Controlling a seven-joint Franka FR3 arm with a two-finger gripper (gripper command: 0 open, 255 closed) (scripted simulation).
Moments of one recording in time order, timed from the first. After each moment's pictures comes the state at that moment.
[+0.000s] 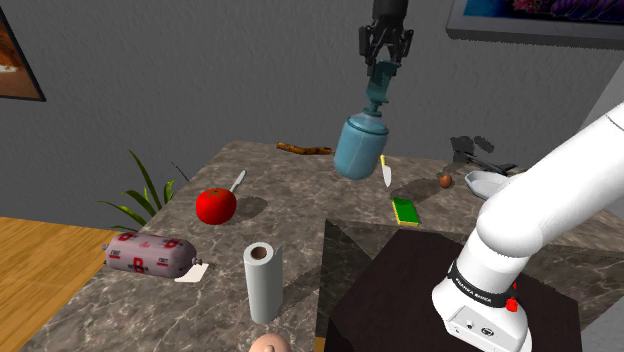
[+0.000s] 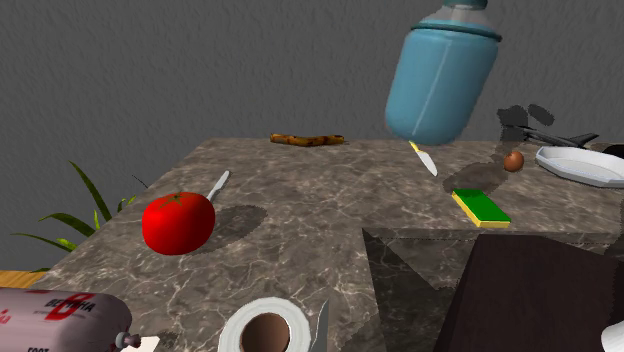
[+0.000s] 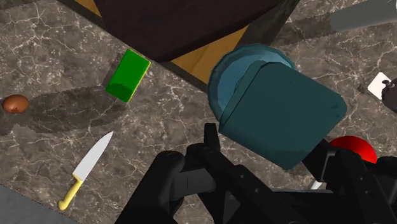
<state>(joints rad) -0.14 -0.40 -0.01 -1.78 0.05 1.27 0.31</state>
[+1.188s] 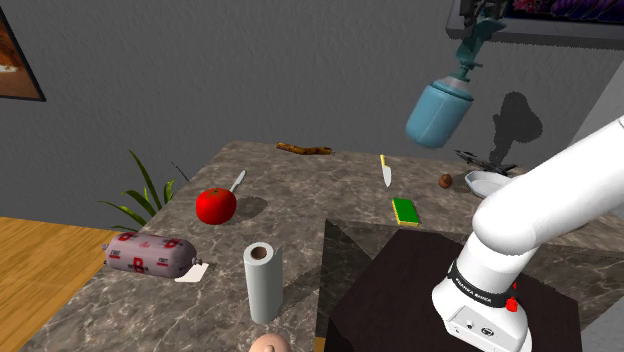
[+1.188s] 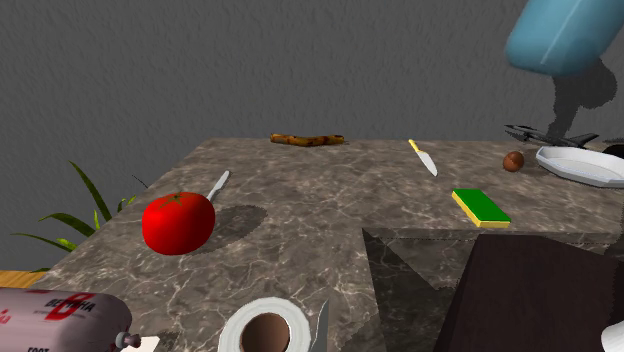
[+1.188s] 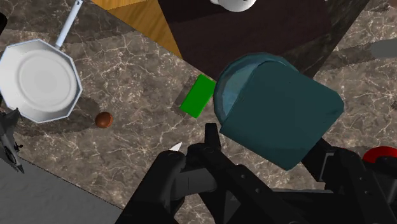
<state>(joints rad) -0.21 -0.47 -0.29 -1.53 -0.14 0.96 -0.11</state>
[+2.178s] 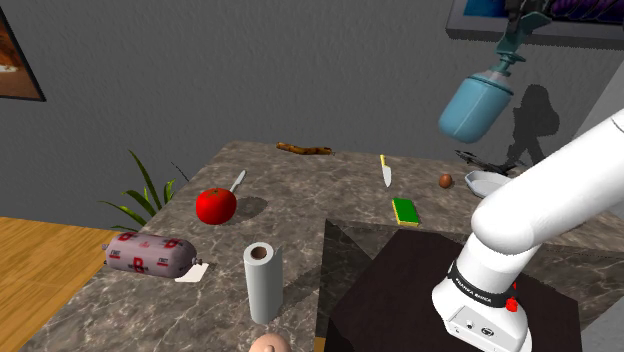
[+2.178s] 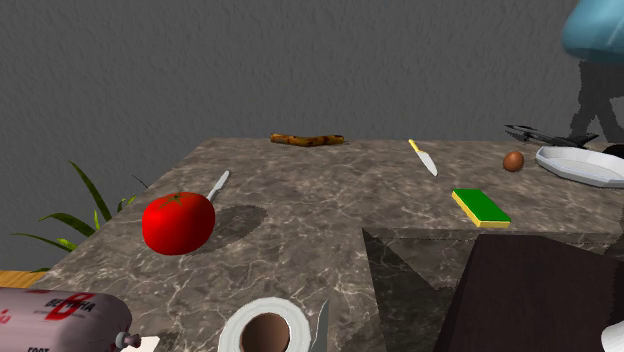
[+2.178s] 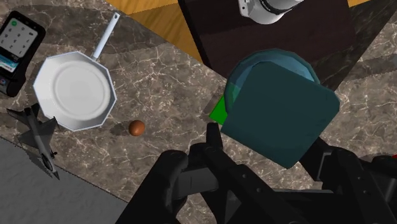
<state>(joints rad) -0.24 -0.43 -0.47 -1.40 -0.26 0.90 -0.37</state>
